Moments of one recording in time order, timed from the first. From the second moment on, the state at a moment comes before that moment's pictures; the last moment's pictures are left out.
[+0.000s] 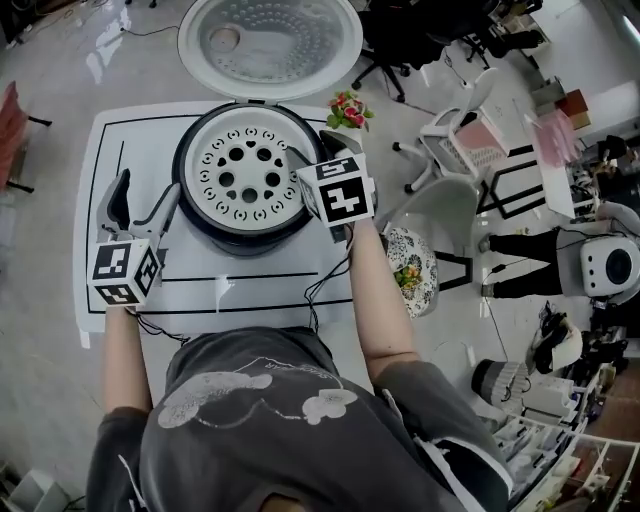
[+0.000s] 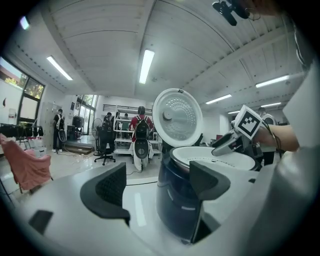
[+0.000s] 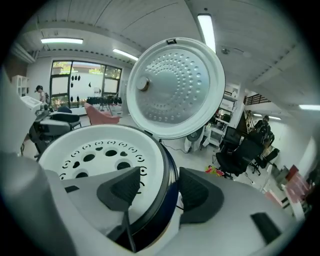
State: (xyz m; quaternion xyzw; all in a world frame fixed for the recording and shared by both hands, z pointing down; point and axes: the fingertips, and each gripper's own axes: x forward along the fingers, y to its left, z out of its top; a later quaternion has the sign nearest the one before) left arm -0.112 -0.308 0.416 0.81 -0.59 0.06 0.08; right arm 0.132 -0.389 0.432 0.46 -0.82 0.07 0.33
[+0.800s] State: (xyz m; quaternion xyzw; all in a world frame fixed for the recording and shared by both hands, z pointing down) left arm -0.124 -0.306 0.415 0.79 -0.61 0.06 0.09; right arm 0.130 -0.394 0.424 0.46 -0.80 0.00 0.40
